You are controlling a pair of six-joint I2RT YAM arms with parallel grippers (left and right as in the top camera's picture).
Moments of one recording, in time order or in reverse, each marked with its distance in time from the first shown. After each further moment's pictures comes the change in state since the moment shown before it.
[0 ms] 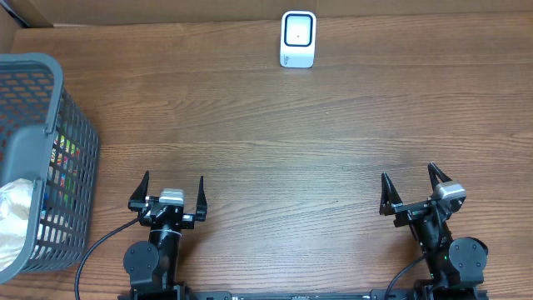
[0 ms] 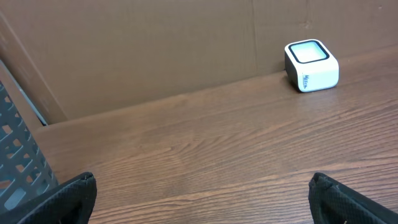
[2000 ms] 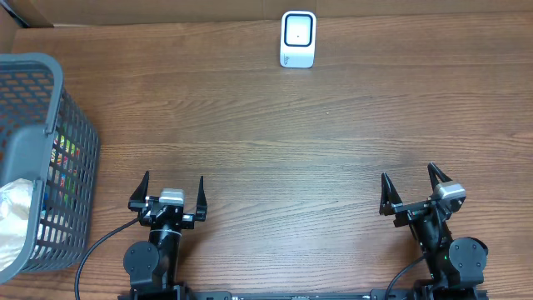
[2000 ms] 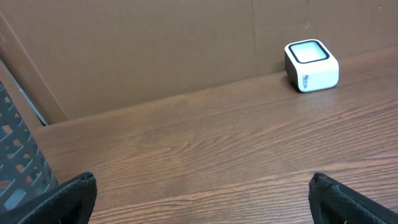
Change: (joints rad) left arm 0.000 0.000 0.000 0.000 0.000 0.000; right arm 0.001 0.000 0.000 0.000 0.000 0.000
